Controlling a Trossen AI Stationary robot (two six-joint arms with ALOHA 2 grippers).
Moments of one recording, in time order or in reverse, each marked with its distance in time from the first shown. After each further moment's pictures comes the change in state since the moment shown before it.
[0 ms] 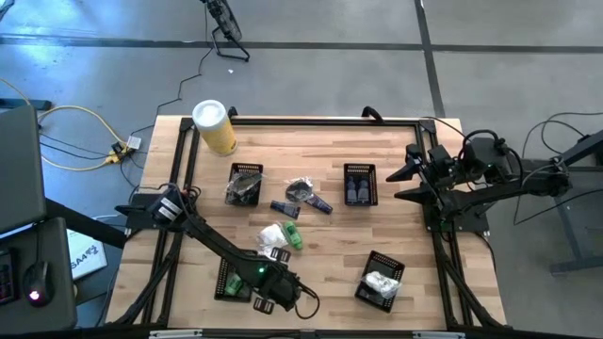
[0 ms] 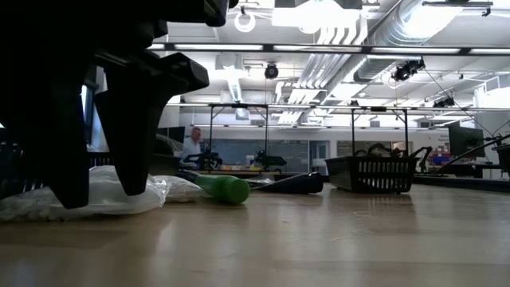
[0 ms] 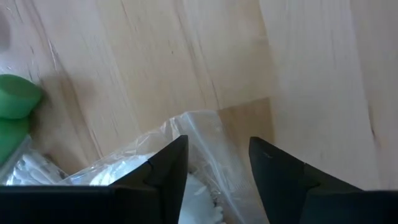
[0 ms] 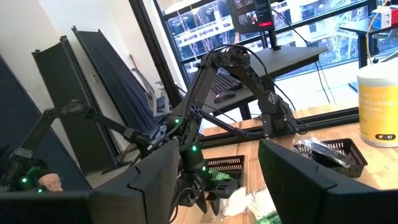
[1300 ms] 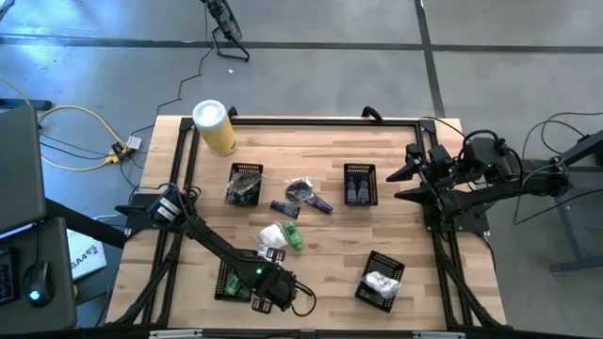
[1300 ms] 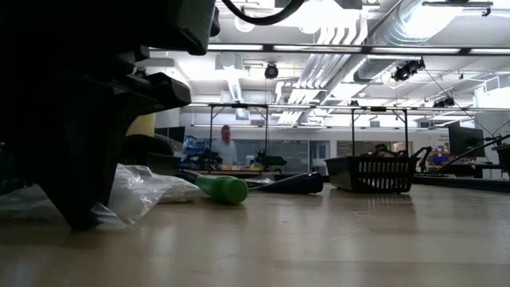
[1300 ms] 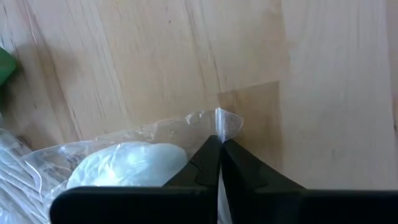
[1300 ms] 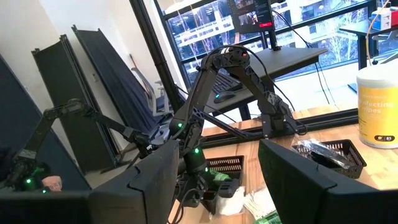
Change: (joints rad) left arm -0.002 -0.002 -0.075 0.055 -0.017 -0.068; right arm 0.000 0.000 0.000 0.000 0.000 -0.008
